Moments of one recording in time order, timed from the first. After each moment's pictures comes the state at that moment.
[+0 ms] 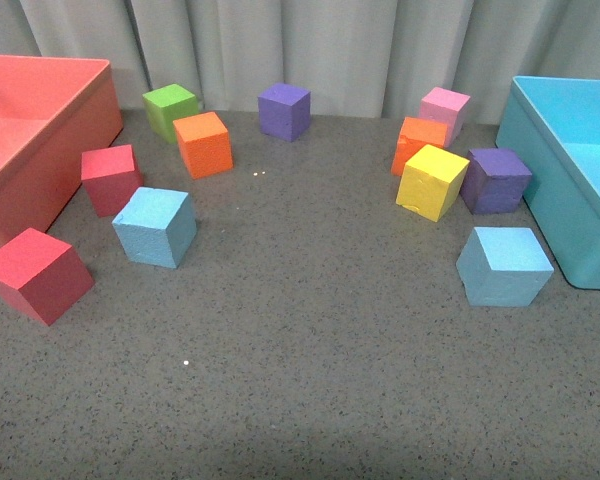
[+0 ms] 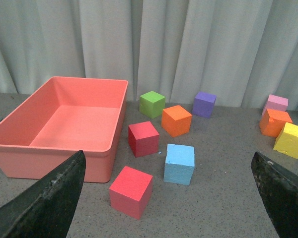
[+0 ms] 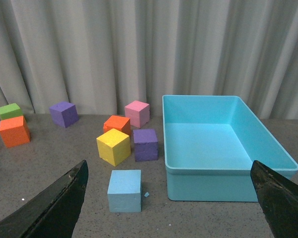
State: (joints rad) left arm 0.00 0.00 0.02 0.00 0.00 0.00; right arm 0.00 0.00 0.00 0.00 0.00 0.00
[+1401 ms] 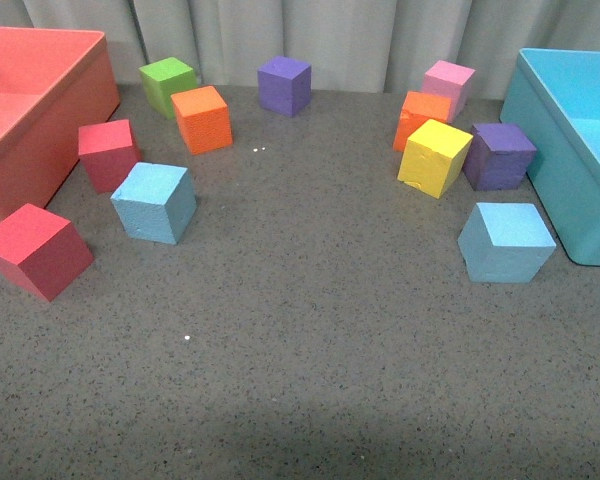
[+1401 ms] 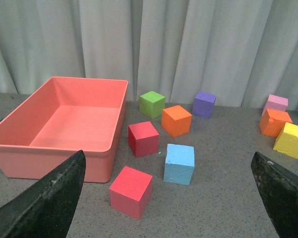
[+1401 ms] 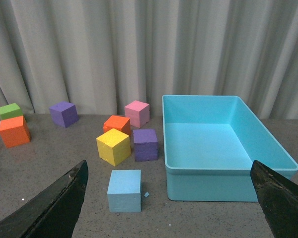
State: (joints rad) left arm 0.00 0.00 0.02 0.00 0.00 0.00; right arm 0.00 0.00 0.00 0.00 0.00 0.00
